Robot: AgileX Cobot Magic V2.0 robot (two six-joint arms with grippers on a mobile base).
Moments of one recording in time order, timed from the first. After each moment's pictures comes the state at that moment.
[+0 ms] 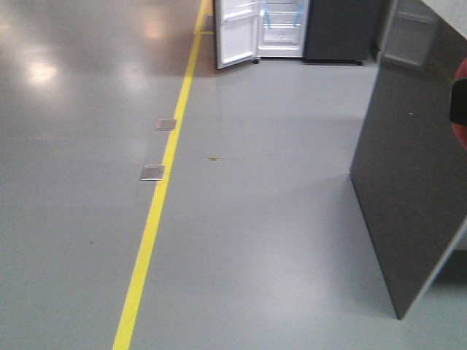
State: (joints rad) left arm -0.02 -0.01 0.03 0.06 0.21 -0.14; right arm -0.06 0.86 -1.38 0.76 1.24 -0.55
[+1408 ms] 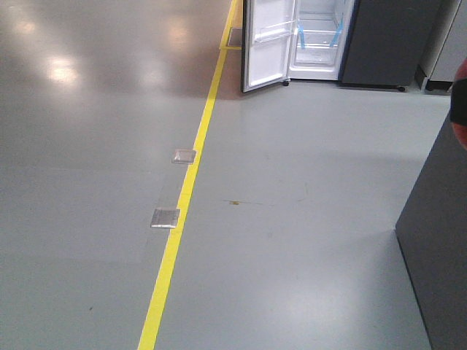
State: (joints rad) left arm -0.02 -0.01 0.03 0.06 0.21 -0.14; right arm -0.06 0.86 -1.38 0.76 1.24 -0.55
